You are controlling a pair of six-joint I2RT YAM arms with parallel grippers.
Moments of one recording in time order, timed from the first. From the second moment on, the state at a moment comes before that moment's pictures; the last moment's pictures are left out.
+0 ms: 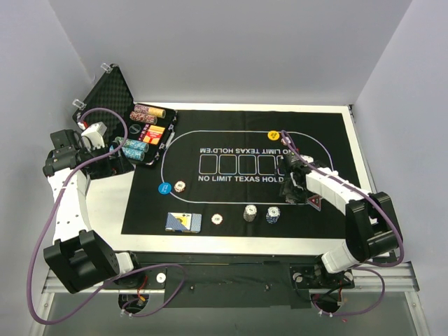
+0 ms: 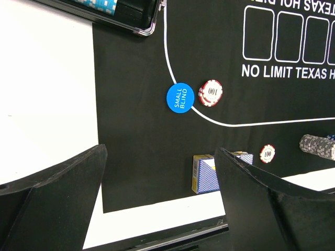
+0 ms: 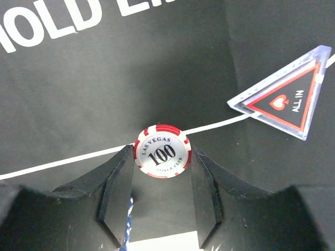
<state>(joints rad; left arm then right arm) 0.40 1.29 1.21 -0.88 0.54 0.11 0.35 1.50 0.87 -0.64 0.24 0.58</state>
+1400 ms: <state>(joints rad) 0.40 1.29 1.20 -0.88 0.55 0.12 0.79 1.40 1.15 -0.74 0.36 0.61</state>
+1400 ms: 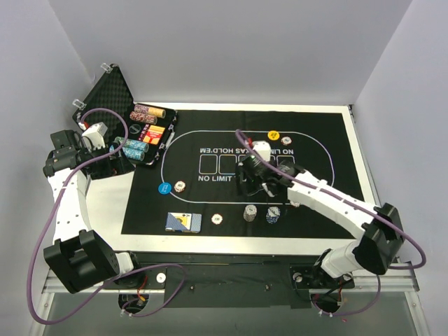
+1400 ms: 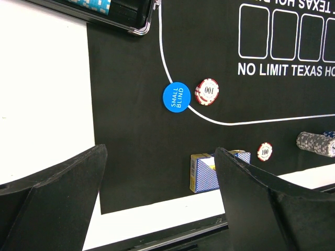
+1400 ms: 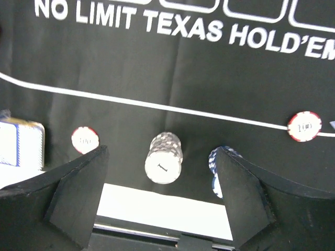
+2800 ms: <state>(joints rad) 0.40 1.29 1.19 -0.88 0.55 0.12 0.92 1.60 1.06 -0.72 0.28 0.60</state>
